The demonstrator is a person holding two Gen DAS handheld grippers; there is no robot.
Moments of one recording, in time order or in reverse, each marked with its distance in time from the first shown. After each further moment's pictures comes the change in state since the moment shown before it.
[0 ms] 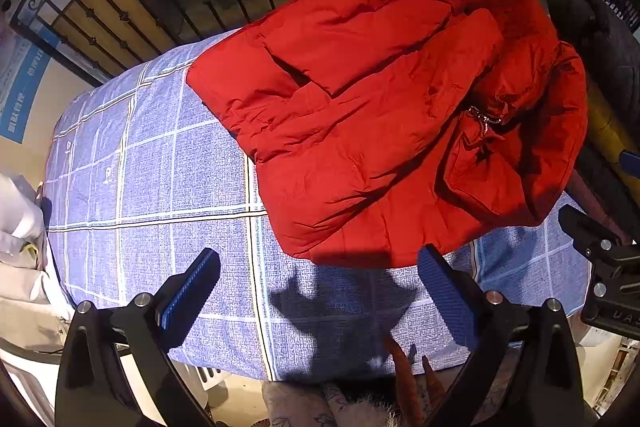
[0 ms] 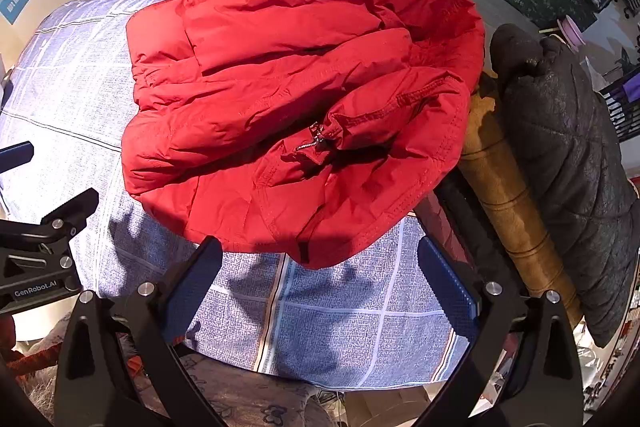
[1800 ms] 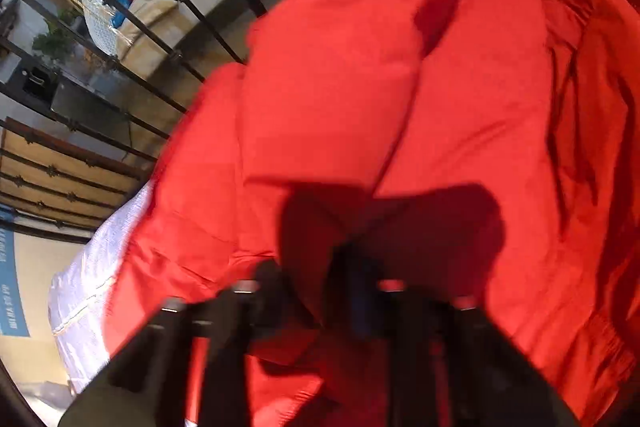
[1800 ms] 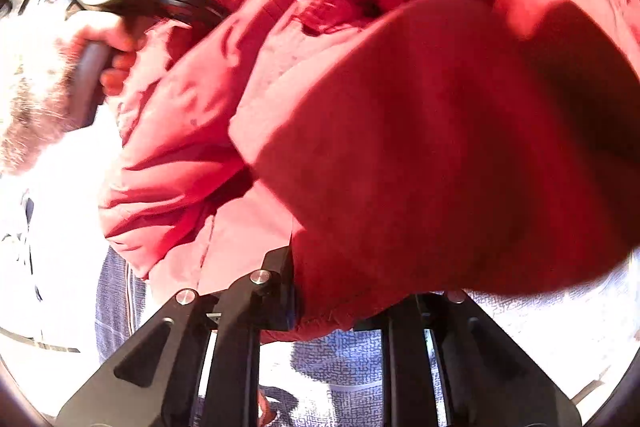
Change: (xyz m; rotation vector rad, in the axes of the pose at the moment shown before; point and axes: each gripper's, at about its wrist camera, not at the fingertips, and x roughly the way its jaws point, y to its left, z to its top) left arm 0.215 -0.043 0.225 0.408 -0.117 0.064; right arm 0.134 0.056 -0.038 0.369 -0.150 0.232
